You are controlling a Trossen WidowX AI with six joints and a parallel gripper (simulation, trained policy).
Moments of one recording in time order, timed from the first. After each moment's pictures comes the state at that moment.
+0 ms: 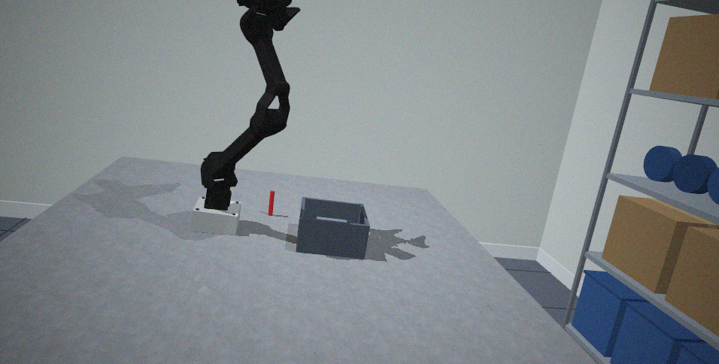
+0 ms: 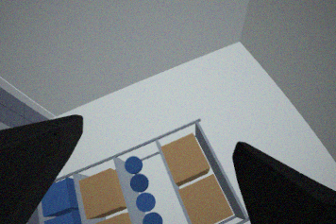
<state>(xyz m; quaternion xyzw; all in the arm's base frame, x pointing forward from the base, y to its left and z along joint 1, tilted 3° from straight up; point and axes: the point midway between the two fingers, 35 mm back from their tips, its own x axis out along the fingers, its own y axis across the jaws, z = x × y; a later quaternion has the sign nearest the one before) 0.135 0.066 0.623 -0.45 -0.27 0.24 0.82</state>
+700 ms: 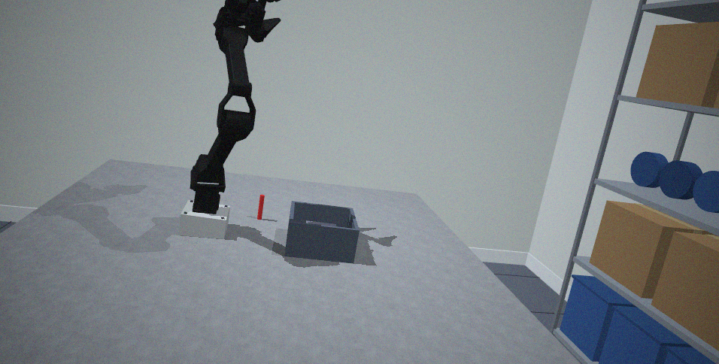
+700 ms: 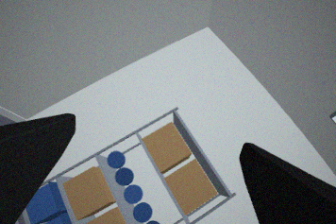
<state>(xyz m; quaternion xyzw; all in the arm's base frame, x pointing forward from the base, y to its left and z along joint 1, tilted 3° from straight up) 0.111 0.110 0.596 -0.41 -0.28 0.16 0.85</state>
